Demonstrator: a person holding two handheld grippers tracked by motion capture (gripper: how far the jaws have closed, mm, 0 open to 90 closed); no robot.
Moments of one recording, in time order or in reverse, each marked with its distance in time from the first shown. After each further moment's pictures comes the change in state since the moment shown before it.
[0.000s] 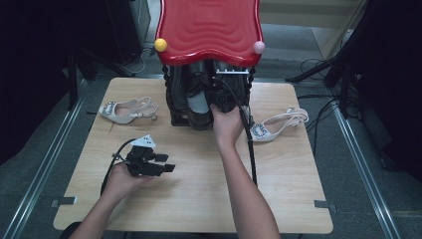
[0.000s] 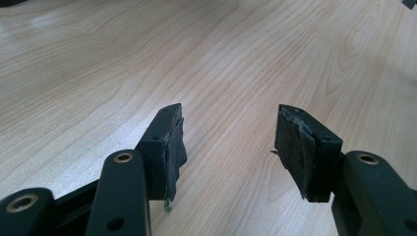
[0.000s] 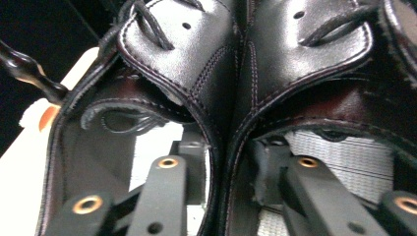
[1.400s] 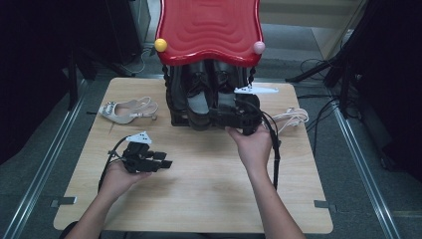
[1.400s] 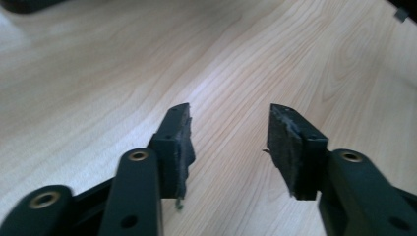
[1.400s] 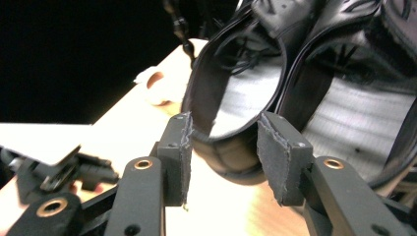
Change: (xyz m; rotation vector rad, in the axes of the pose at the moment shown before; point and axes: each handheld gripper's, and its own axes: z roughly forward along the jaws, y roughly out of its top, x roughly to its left) left arm 0.006 0.009 -0.014 -0.028 -0.018 -0.022; right arm -0.019 -0.041 -0.092 -0.044 0.329 -0.157
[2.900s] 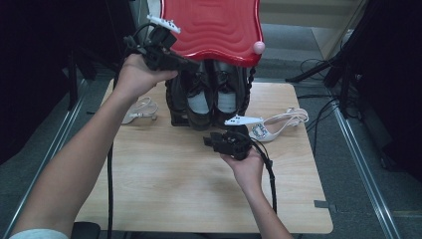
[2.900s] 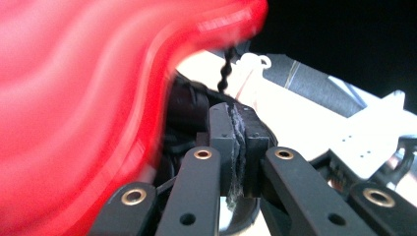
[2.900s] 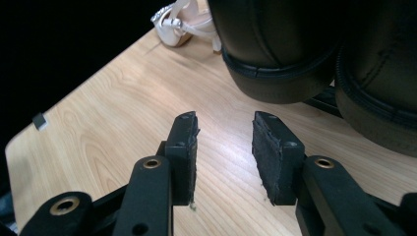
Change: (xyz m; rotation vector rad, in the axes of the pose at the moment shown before) left arm -0.030 0.284 -0.066 -0.079 -0.004 0.220; right arm -0.012 -0.075 0.040 0.080 0.094 -0.038
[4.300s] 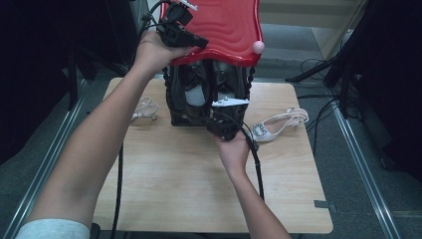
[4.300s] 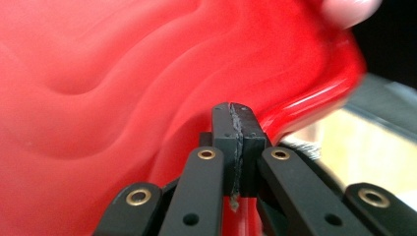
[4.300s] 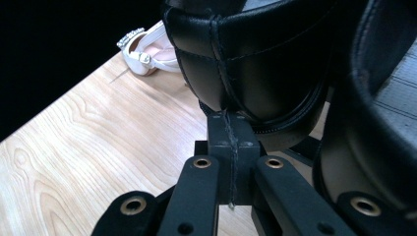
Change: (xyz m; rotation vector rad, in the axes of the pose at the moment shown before) left arm 0.023 0.043 0.028 0.015 0.175 0.044; right arm 0.001 0.046 0.032 -0.014 -0.113 -0.016
